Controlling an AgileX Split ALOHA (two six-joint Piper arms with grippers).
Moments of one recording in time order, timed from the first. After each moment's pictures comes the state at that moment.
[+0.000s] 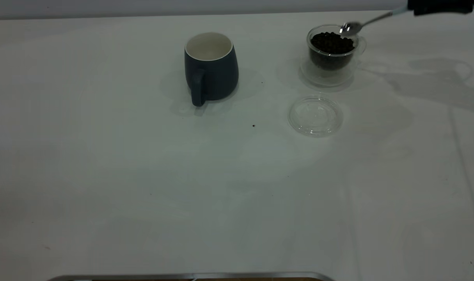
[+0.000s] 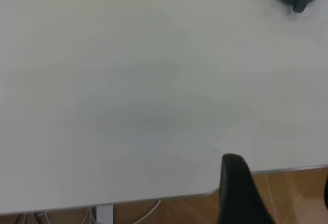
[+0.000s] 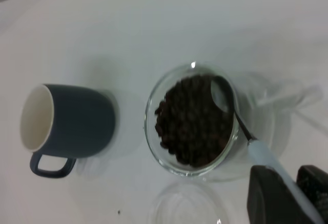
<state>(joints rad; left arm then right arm) -0.11 -0.02 -0.49 -0.01 1.14 -0.02 -0.23 2.33 -1.46 1.24 0.82 -1.12</state>
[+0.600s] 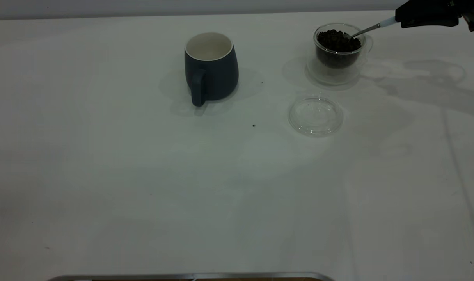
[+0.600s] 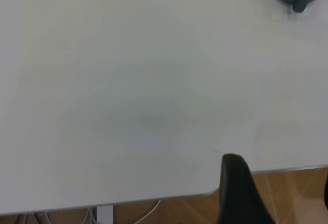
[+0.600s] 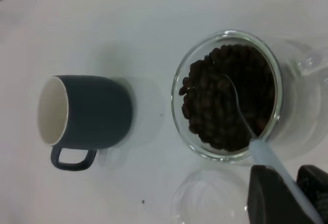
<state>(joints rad) -0.11 -0.02 -0.49 -0.01 1.14 -0.02 -0.21 2.35 -1.46 1.24 0.86 -1.03</state>
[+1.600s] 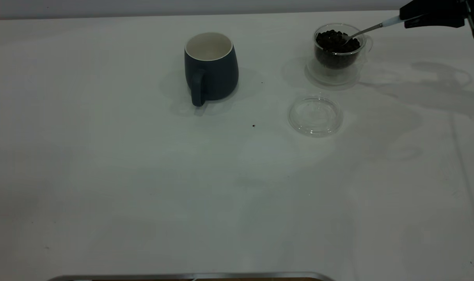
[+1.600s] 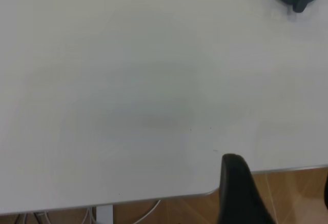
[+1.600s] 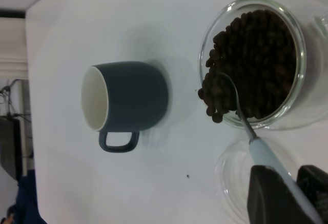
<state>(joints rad) -0.11 -0.02 -0.49 -0.01 1.14 -0.02 -0.25 2.35 -1.46 1.22 0.99 -0.90</state>
